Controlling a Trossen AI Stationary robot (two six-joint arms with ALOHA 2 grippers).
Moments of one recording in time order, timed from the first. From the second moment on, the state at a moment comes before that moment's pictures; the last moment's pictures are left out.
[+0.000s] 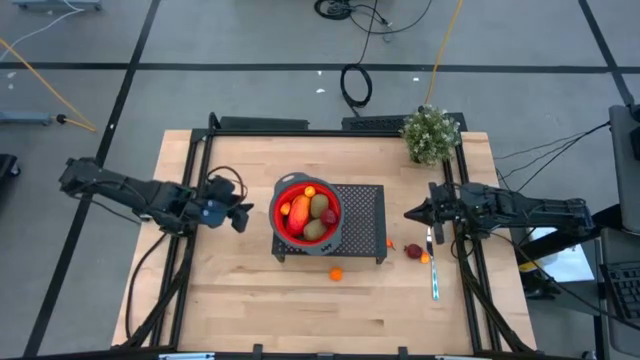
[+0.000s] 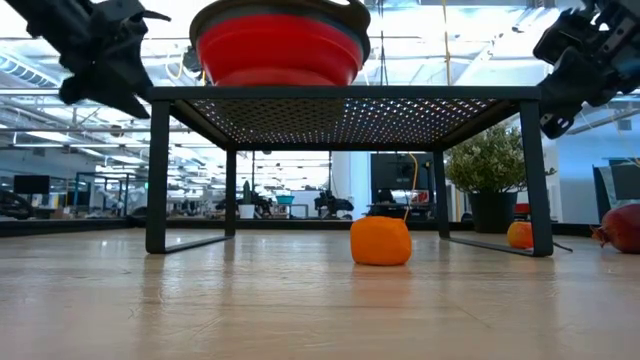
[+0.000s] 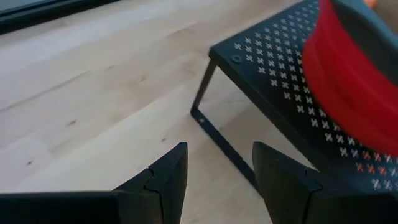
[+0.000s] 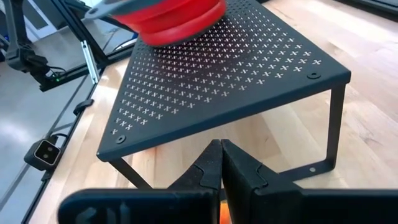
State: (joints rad) left arm -0.26 0.81 0.67 -0.74 -0.57 -0.98; right arm -0.04 0.23 0.29 -0.40 -0.08 0.35
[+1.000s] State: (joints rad) left arm -0.26 0.52 0.10 -0.02 -0.53 -0.68; right arm -0.04 0.47 0.46 -0.68 -0.08 0.30
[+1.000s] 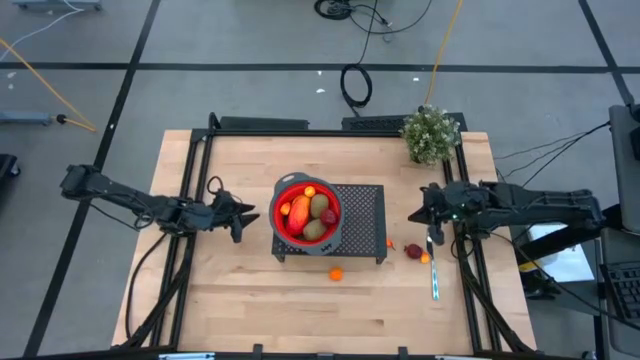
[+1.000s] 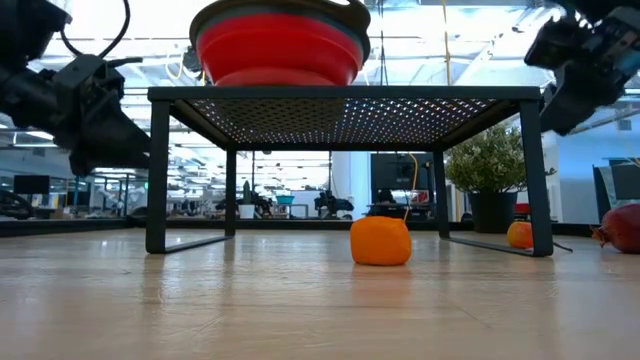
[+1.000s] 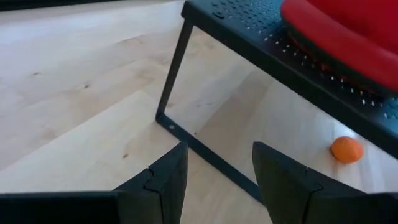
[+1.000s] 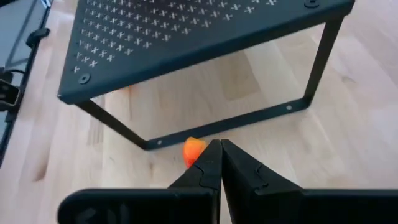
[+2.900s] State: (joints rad) left arm -0.13 0.52 0.05 0.06 -0.50 -0.41; right arm 0.09 1.00 0.82 -1.22 -0.24 0.22
